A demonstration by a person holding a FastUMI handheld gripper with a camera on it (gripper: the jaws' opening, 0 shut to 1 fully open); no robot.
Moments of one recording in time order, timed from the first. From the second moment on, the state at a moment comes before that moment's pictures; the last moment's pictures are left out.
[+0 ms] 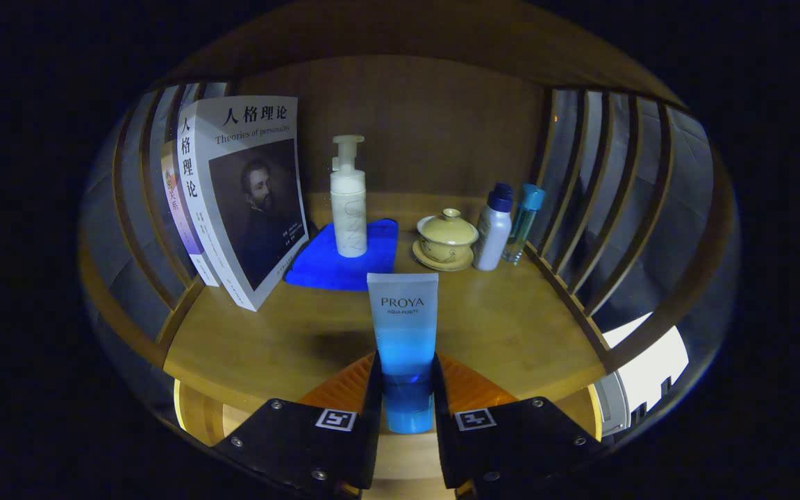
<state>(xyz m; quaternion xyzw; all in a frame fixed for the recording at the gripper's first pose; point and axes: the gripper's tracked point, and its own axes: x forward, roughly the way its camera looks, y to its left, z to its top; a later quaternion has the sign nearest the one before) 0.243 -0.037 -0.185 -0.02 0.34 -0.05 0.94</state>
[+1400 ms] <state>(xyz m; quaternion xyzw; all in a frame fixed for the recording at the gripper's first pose) 0.222 -0.016 -0.137 0.07 0.22 0.00 0.97</state>
